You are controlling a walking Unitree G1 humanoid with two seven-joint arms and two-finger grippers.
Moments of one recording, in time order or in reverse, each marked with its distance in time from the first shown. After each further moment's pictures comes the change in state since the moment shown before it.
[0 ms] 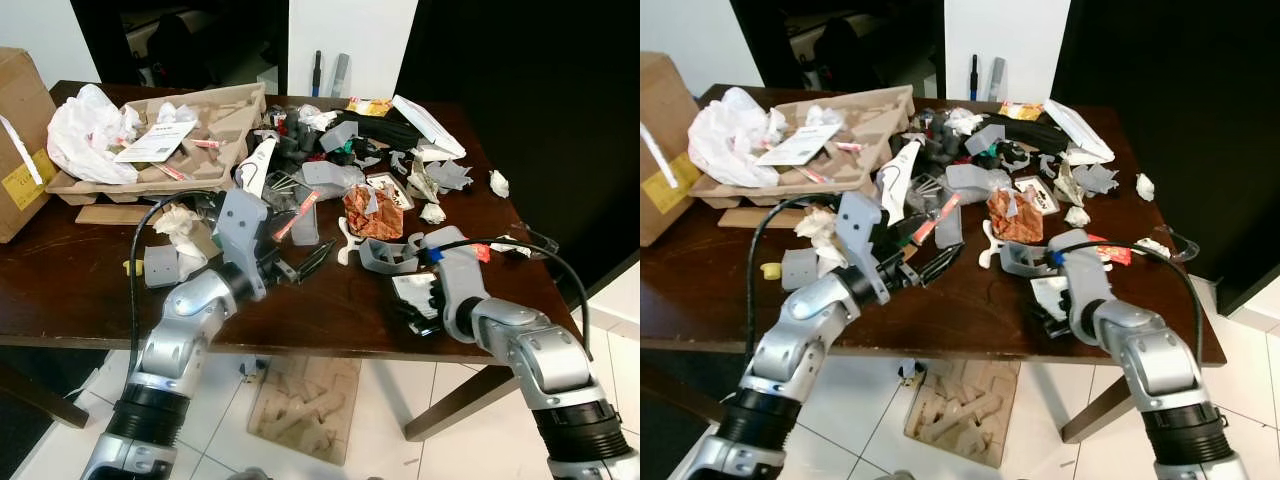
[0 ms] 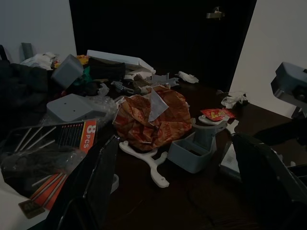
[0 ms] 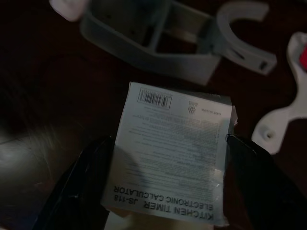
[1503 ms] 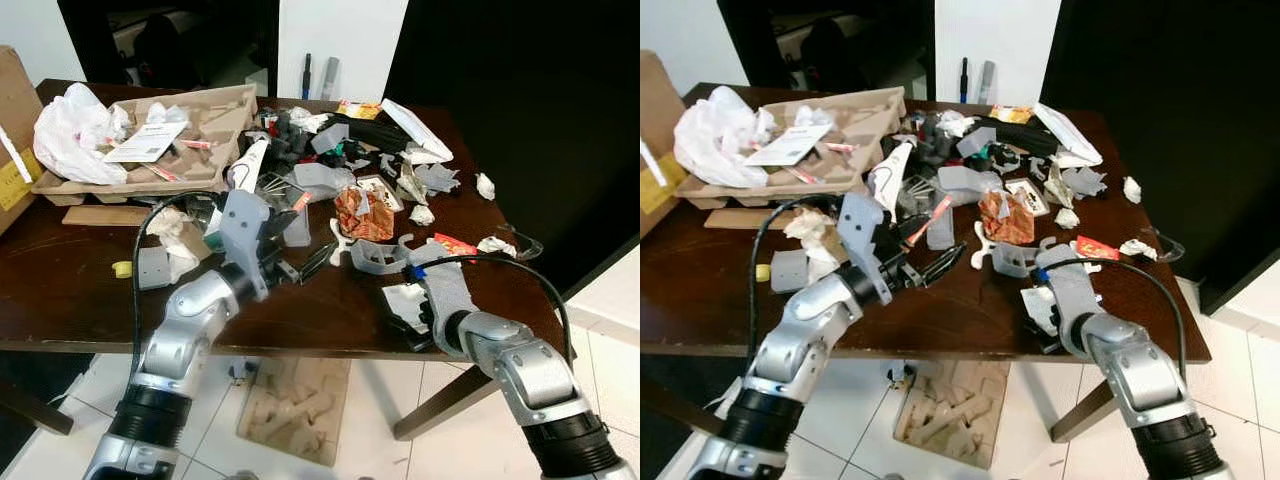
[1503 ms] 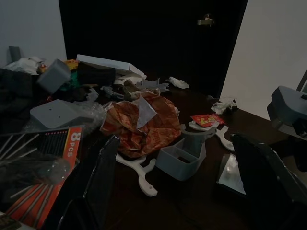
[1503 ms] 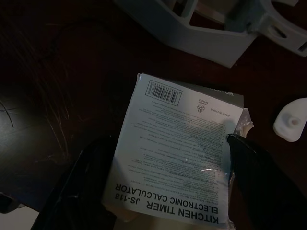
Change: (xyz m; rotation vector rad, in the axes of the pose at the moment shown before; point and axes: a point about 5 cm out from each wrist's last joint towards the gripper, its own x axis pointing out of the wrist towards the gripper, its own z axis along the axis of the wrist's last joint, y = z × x) left arm 0.002 -0.003 -0.001 -0.007 -0.003 -0.003; right arm 0.005 0.020 -0.019 -0.072 0.092 0.031
